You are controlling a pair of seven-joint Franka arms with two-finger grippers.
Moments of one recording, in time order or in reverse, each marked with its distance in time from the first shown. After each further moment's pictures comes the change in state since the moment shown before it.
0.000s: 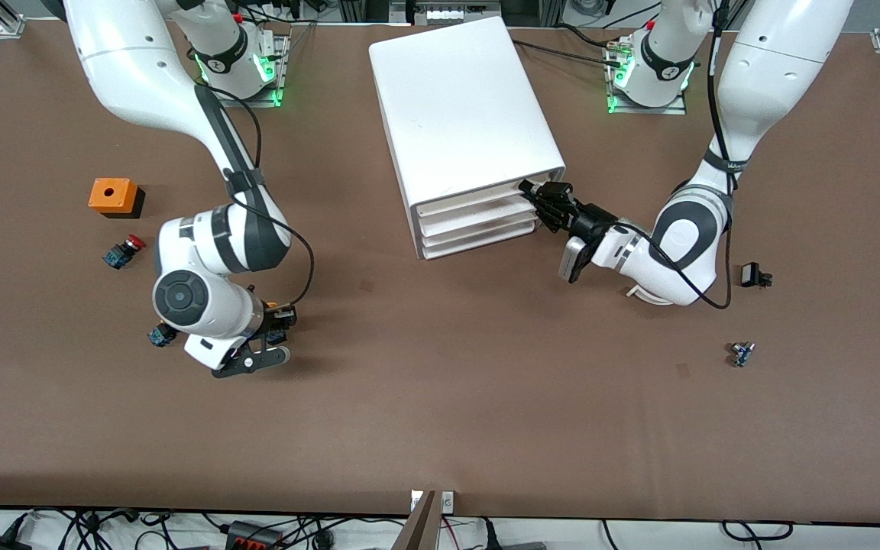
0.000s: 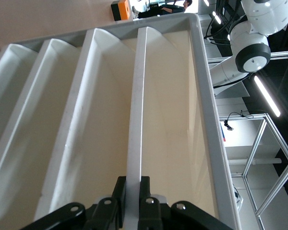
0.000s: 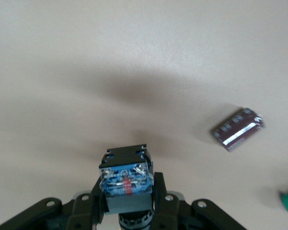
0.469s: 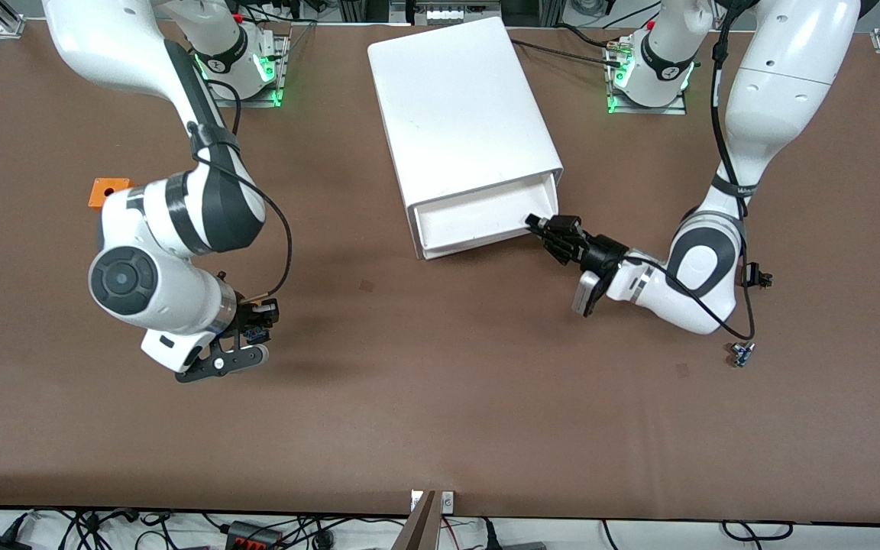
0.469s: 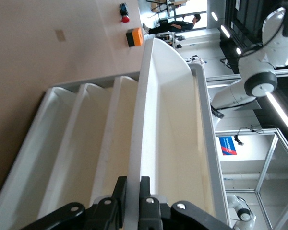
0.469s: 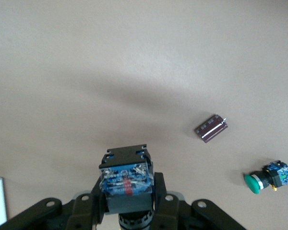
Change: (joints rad) left arm 0.015 0.109 0.027 0.212 0.005 0.018 -0.085; right arm 0.002 -0.049 0.006 0.189 0.000 -0.177 -0.001
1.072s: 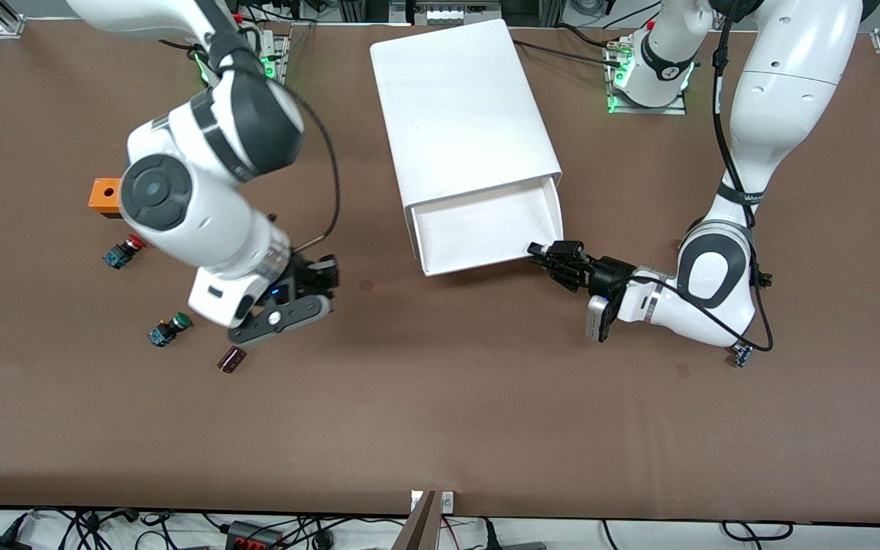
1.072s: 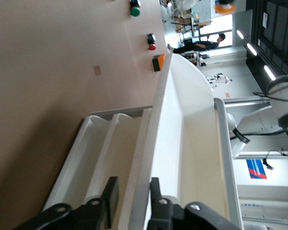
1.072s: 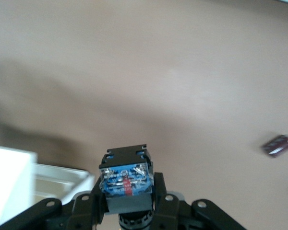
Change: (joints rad) left arm 0.003 0.007 0.002 0.052 0.006 0.121 -0.058; right arm 0.024 -0.063 0.216 0.068 0.001 0.002 0.177
